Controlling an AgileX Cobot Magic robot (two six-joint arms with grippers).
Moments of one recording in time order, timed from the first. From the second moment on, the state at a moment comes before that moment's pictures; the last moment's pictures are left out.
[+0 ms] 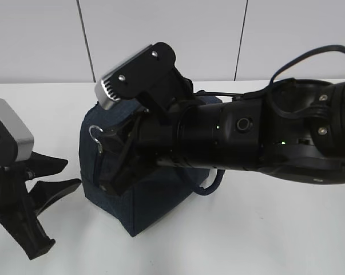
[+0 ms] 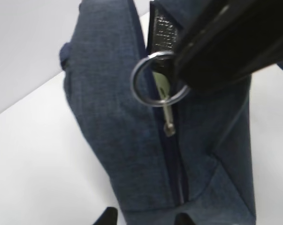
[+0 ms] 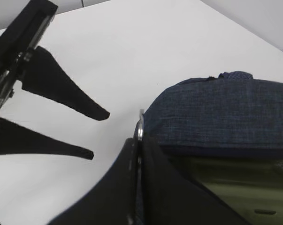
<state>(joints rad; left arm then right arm) -0.56 1.15 -0.36 0.37 -0.15 0.02 0.79 1.61 -0.95 -0.72 -0.19 0.58</state>
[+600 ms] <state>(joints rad) -0.49 1.19 -0.36 0.34 -0.25 0.02 0.79 1.54 -0.99 -0.72 -0.09 0.58</state>
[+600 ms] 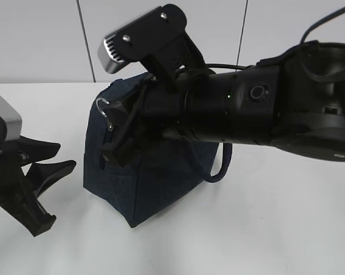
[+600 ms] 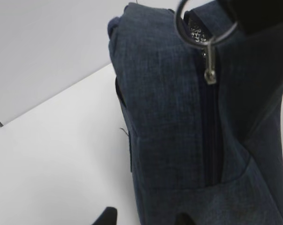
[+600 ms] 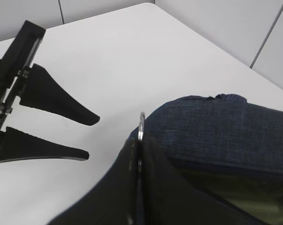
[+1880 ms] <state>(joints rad) -0.49 1.28 -0.36 0.39 -0.39 0.02 0.79 1.51 -1.01 -0.71 0.00 0.58</state>
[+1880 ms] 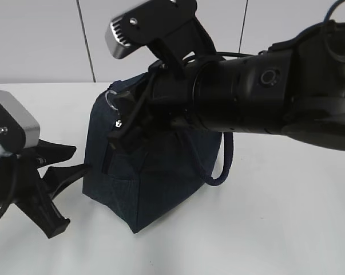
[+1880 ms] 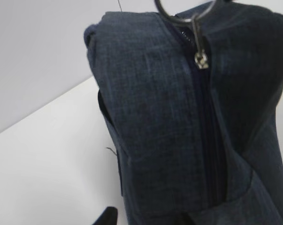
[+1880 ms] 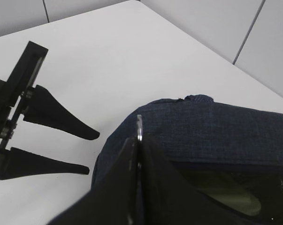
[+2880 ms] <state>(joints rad) -0.49 1.48 -0.36 0.43 -0.54 0.01 0.79 1.51 -1.01 -0.71 0.01 0.58</state>
